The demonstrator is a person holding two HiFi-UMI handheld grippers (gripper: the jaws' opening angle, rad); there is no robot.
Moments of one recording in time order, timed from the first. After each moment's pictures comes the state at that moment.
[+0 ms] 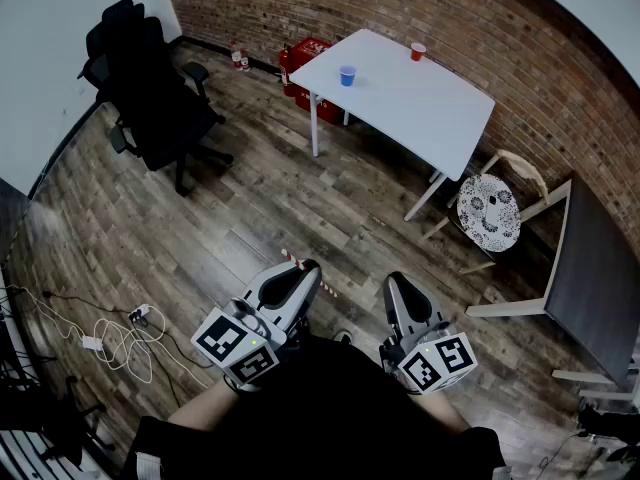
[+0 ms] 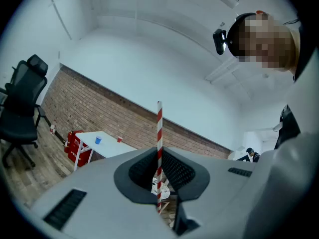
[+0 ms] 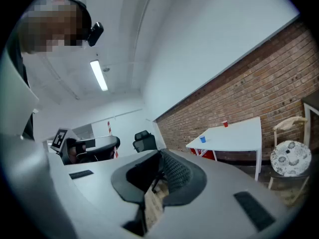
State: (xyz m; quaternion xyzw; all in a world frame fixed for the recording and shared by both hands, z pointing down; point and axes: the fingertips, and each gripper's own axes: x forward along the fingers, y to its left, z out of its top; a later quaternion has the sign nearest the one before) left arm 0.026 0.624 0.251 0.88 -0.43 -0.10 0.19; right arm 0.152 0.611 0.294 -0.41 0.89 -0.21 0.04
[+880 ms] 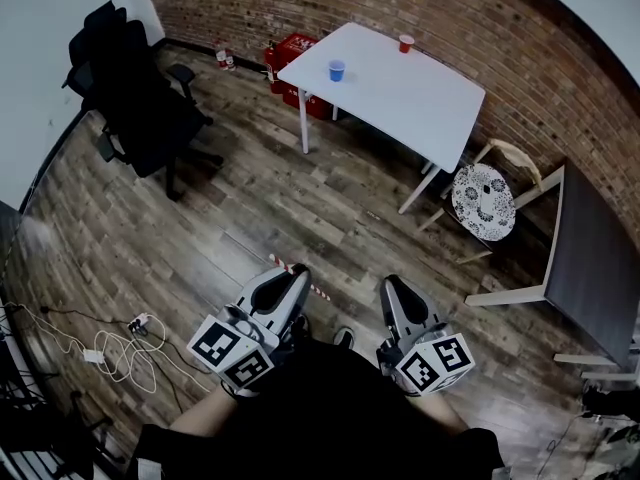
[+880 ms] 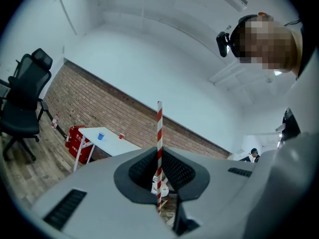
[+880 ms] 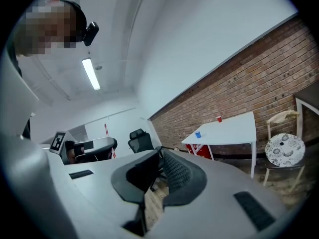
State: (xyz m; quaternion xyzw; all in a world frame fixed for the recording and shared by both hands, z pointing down) left arm -0.003 0.620 0.265 0.87 -0.42 -0.11 0.22; right arm 0.135 0.611 0.308 -0.43 0.87 -0.23 0.03
